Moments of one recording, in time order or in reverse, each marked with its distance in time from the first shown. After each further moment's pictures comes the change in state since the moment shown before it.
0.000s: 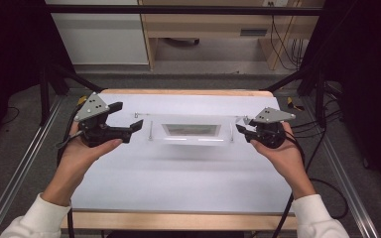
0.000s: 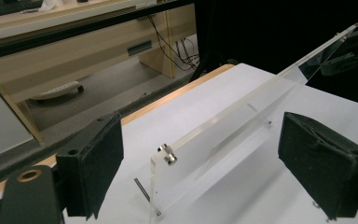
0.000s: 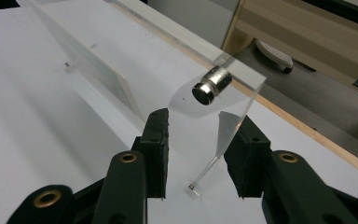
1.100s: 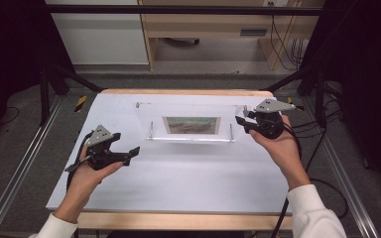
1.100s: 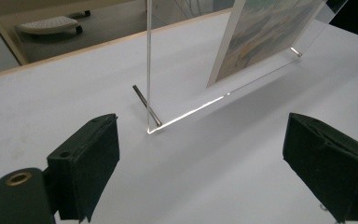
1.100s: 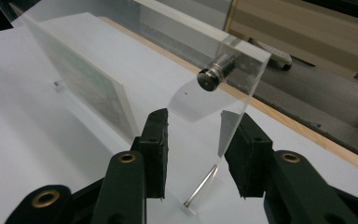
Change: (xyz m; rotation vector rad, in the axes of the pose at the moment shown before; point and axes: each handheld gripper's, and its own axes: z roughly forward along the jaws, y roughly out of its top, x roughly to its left) left arm 0.009 -0.112 0.028 0.157 0.026 -0.149; right arm -0.017 0.010 0.015 -0.013 -0.005 0.084
